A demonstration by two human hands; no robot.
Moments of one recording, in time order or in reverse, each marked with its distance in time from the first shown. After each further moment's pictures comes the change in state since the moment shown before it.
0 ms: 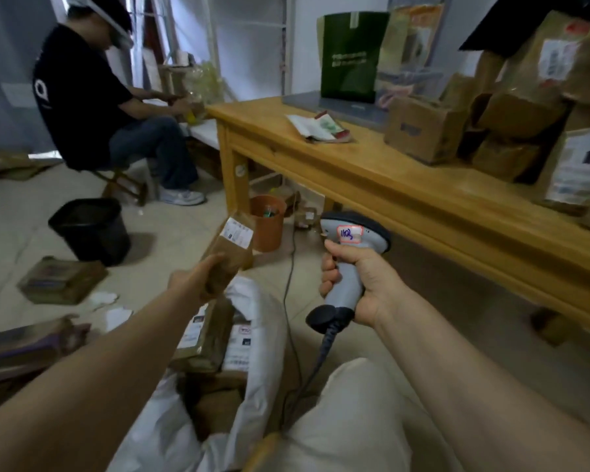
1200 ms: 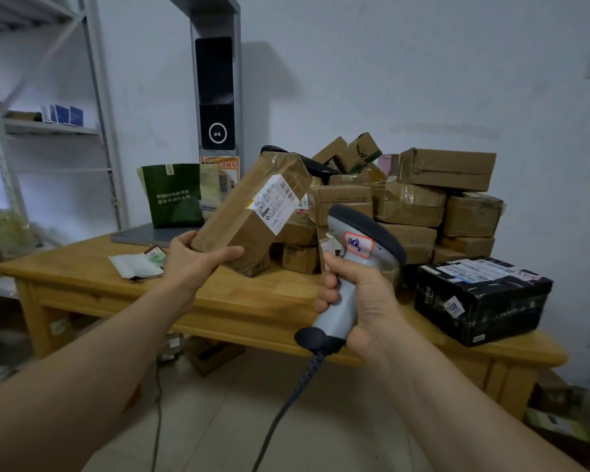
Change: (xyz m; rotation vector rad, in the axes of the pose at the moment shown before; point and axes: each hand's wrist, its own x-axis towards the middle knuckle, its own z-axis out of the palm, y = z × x) left_hand -0.222 0.177 0.249 0.068 -0.639 0.800; right_hand -0.172 -0.129 -0.064 0.177 0.193 -0.859
